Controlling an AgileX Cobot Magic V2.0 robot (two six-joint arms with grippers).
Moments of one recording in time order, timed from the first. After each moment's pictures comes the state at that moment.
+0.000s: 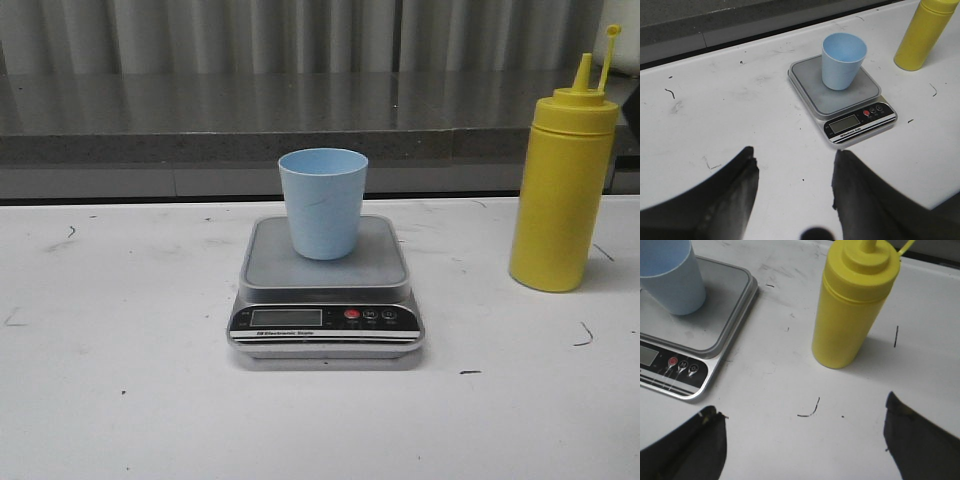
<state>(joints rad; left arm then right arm) -0.52 0.61 -0.77 0.04 0.78 -0.08 0.22 0.98 -0.67 0.09 0.42 -0.08</state>
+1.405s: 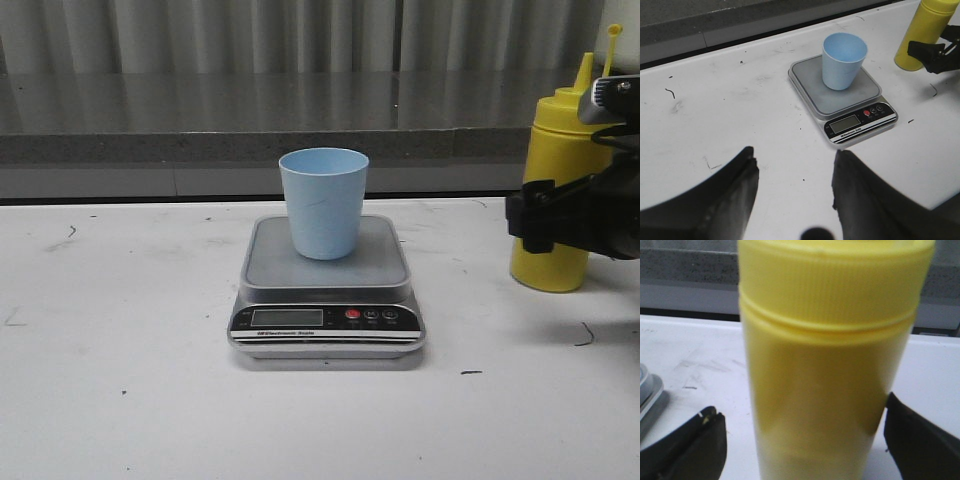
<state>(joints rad) -0.52 0.61 -0.77 0.04 0.78 -0.08 0.22 1.86 -0.49 0.20 -1.12 -0.04</state>
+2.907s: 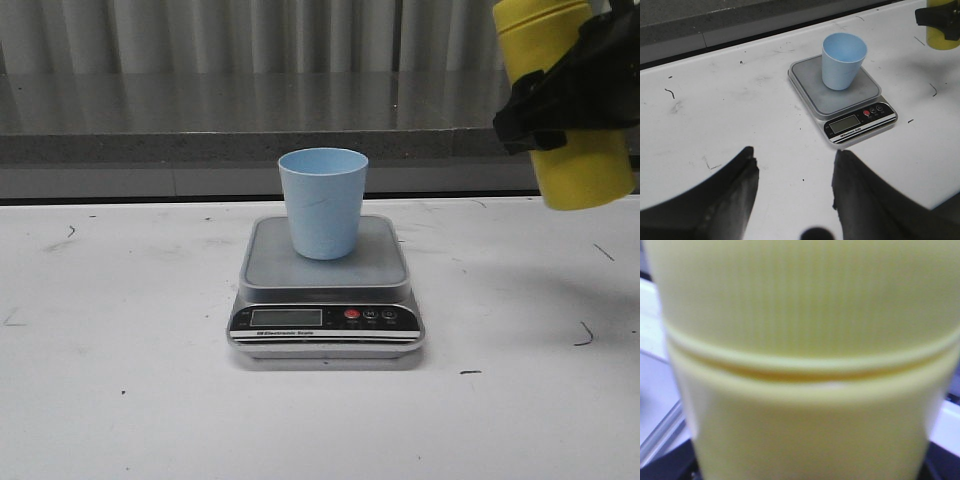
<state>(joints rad) -0.52 0.61 -0.77 0.04 0.78 -0.08 0.22 1.48 -0.76 0.10 -0.25 -0.34</state>
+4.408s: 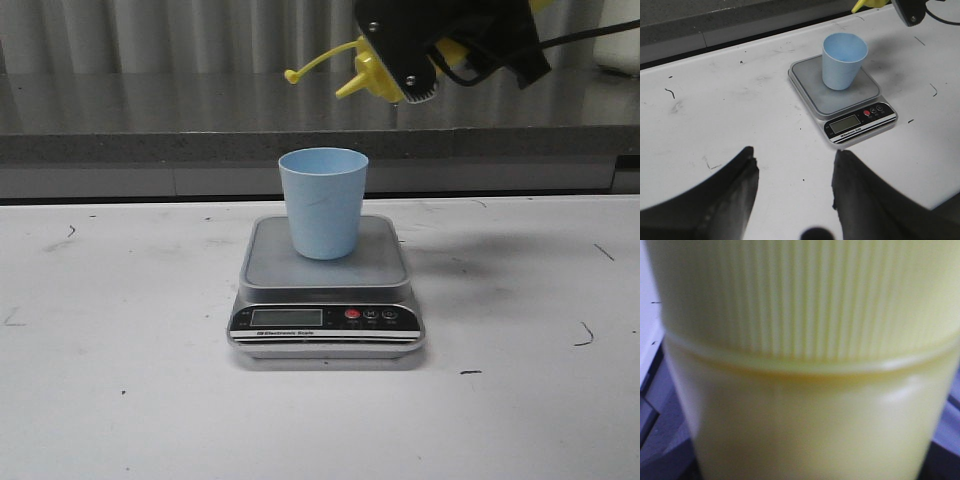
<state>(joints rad) -0.52 0.61 -0.77 0.04 0.78 -0.08 0.54 1.75 -1.29 -1.52 0.55 -0.38</state>
